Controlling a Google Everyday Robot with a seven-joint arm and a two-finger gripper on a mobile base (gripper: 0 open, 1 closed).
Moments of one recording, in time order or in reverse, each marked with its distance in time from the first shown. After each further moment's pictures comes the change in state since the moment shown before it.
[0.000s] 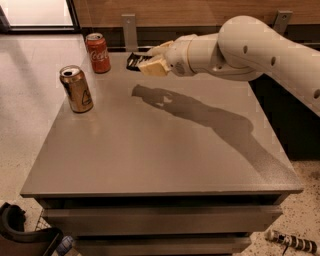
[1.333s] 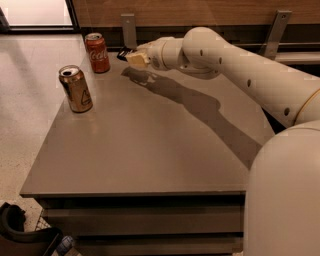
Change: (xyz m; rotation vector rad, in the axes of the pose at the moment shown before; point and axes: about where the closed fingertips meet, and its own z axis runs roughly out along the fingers) arm 0.014 -0.056 0.111 0.106 -0.039 0.167
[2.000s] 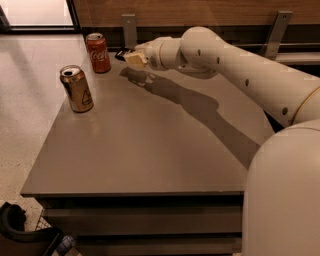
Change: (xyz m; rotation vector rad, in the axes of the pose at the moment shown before) arm 0.000 0.003 0.003 -0.007 0.004 -0.001
